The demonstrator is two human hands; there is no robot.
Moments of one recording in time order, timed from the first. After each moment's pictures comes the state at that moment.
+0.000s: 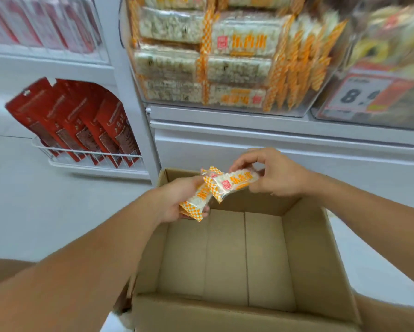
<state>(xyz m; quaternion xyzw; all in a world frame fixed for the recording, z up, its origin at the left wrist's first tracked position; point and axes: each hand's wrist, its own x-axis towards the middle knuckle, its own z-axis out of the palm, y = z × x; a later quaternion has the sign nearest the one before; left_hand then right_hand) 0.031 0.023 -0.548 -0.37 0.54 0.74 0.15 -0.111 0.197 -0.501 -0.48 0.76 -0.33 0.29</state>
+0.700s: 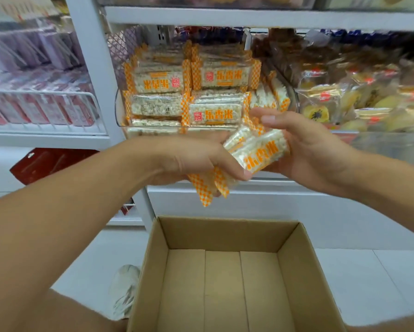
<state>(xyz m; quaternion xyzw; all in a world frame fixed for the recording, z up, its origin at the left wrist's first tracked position) -0.005 0.042 -0.331 -0.05 0.80 0.57 0.17 -0.106 0.213 -0.348 -0.26 0.59 -0.67 0.36</state>
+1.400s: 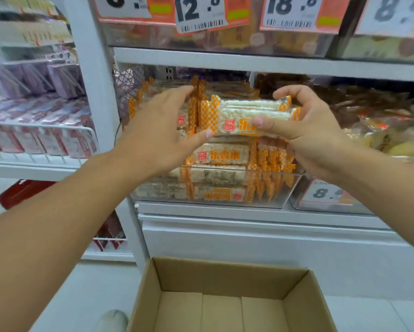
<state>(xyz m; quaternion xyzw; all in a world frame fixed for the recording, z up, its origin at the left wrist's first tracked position) -0.044 -0.039 -0.318 -0.09 0.95 0.12 -0.28 -0.174 0.165 -0.314 -0.30 0.64 -0.70 0.10</state>
